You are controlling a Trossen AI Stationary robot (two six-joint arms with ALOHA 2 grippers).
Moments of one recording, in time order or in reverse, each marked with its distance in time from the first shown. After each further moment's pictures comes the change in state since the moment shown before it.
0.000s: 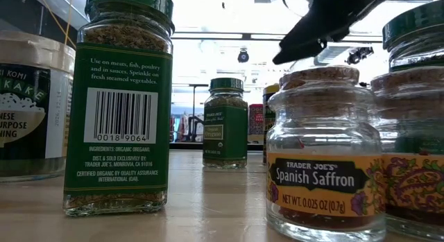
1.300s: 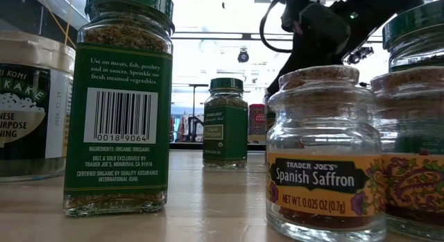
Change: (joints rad) left arm 0.014 0.000 0.000 -0.001 0.024 -0.017; right arm 0.013 0.167 0.001 0.022 0.110 0.257
